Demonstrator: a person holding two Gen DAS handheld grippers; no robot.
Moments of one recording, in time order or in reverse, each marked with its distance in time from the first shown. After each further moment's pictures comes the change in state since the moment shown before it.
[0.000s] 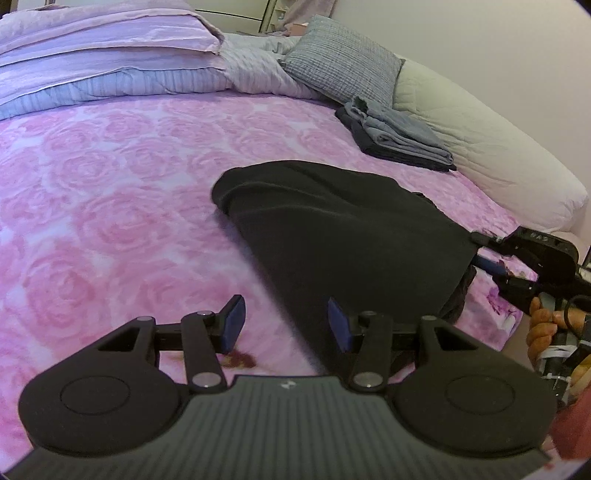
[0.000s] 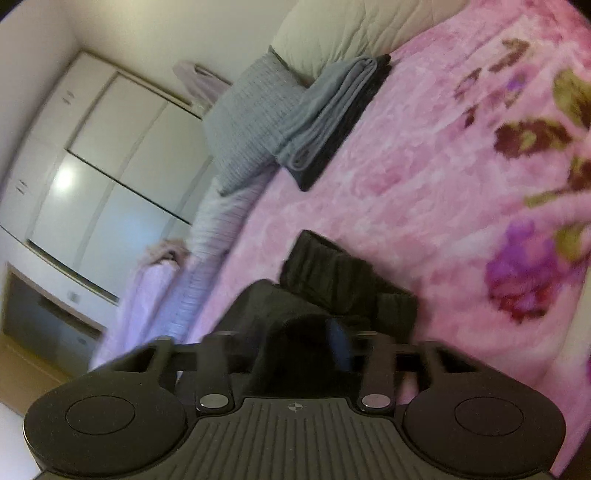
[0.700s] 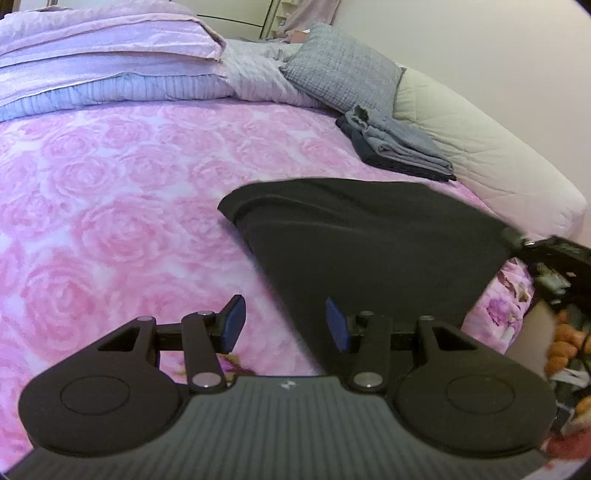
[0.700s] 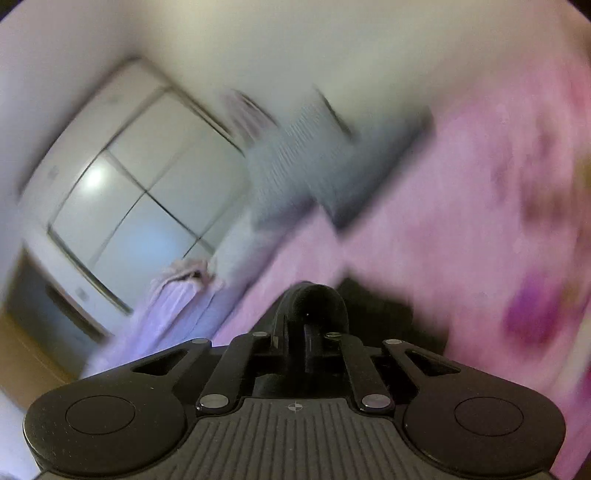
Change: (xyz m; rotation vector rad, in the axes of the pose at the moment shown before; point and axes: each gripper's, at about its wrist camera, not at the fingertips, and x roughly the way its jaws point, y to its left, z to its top) left arm -0.001 0.008 0.007 -0.014 -0.025 -0.014; right arm -0.073 0.044 -0.043 -0.263 -0.283 -0.016
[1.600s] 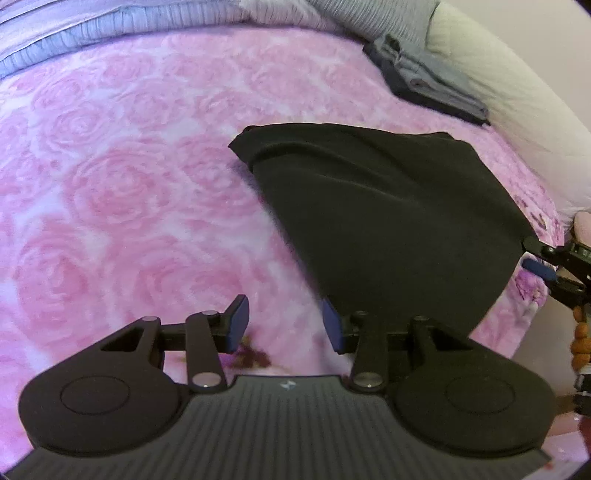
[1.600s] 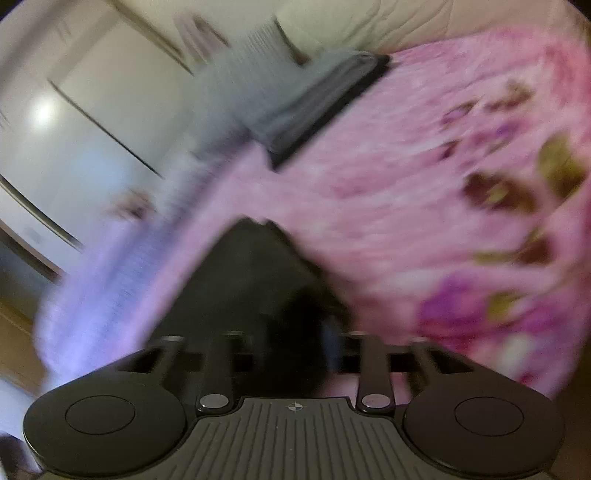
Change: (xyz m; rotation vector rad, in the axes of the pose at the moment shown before) left arm 0.045 0.001 0.028 -0.034 0.305 0.091; right arm 0.050 -0.049 0.044 0.022 0.470 -0.210
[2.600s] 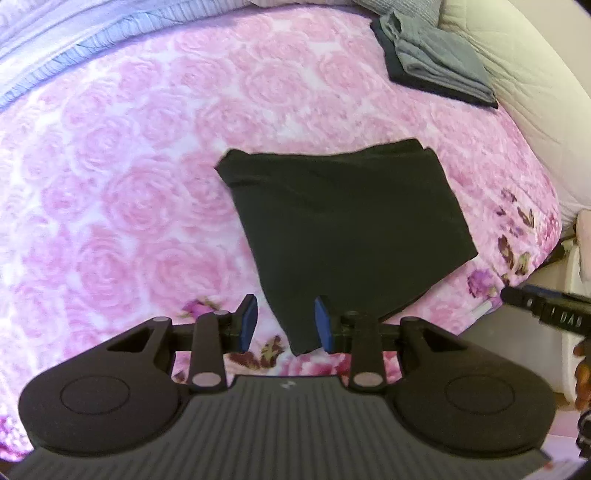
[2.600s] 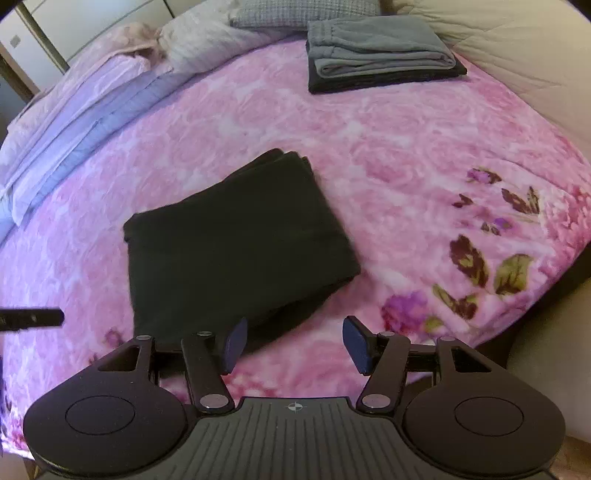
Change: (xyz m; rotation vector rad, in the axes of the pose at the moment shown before) left arm -0.096 -0.094 0.078 -0.040 0.207 0.138; right arm -0.053 0.117 0.036 -0.390 0.371 -0.147
